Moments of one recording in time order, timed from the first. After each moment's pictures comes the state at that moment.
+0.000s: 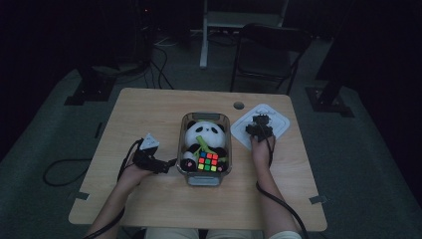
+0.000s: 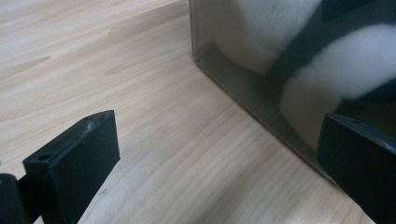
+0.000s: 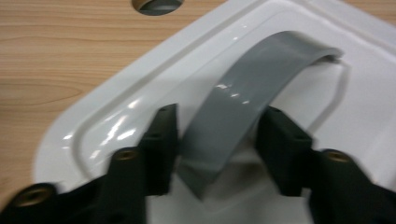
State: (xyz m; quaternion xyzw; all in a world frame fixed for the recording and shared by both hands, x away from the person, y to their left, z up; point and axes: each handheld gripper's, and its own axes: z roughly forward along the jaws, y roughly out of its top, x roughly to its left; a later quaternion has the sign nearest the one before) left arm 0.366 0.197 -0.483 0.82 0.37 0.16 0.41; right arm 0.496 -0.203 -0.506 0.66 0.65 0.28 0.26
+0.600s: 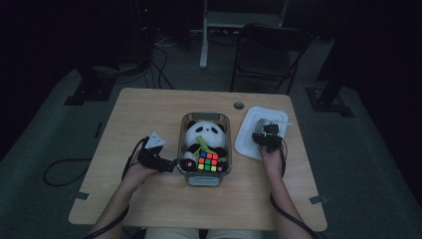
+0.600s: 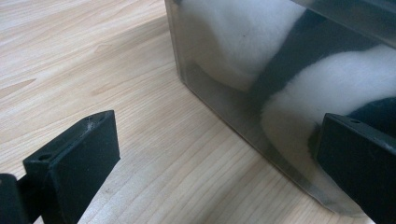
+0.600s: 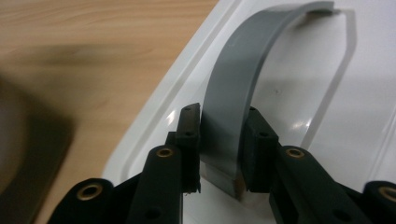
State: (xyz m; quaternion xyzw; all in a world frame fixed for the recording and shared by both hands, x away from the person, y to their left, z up) left arm 0.366 0.184 -0.476 0.82 0.36 0.16 0.41; right arm 0.439 -0.233 -0.489 0.61 0.68 0.37 0.16
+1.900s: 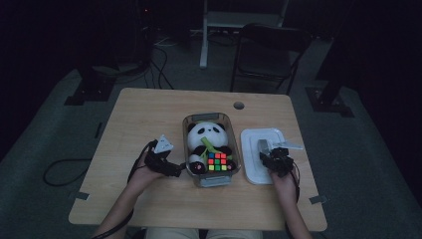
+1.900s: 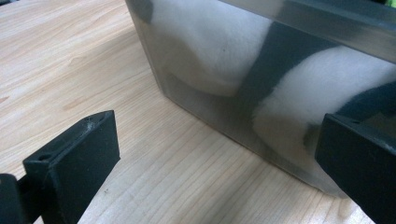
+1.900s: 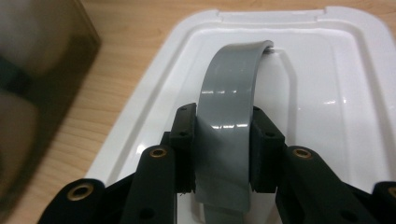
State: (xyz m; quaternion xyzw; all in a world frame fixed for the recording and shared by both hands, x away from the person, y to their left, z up) left arm 0.353 0.157 -0.470 0.84 0.33 0.17 0.40; right arm 0.355 -0.254 -0.489 0.57 0.71 0.37 0.20
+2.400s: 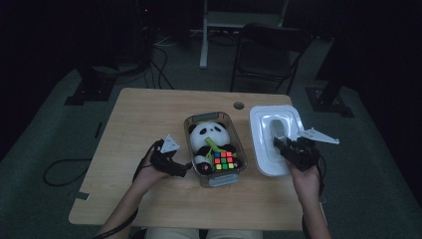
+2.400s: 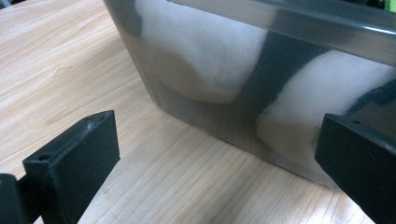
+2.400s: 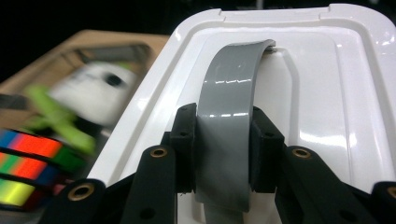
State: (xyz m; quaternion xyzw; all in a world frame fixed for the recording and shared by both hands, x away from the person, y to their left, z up) left arm 0.355 0.140 -0.469 0.84 0.32 0.17 0.40; right arm 0.314 -0.268 -0.374 0.51 0.69 0.46 0.23
